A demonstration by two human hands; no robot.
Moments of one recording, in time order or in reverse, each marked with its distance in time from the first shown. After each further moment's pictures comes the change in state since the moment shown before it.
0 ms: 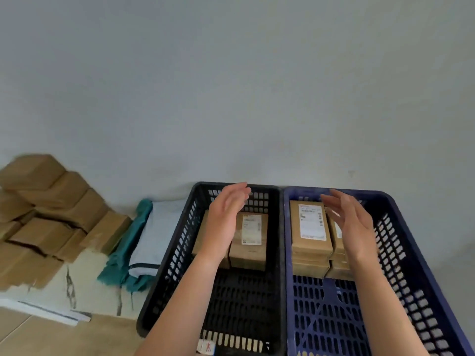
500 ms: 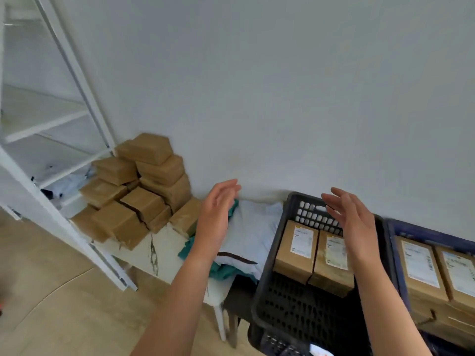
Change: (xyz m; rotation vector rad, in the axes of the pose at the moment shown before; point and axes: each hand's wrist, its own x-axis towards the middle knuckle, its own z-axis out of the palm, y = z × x) left_hand -0.062 0.036 -0.293 -0.059 0.369 0.039; right_hand -0.096 -0.058 0.263 -0.024 -0.251 -0.114
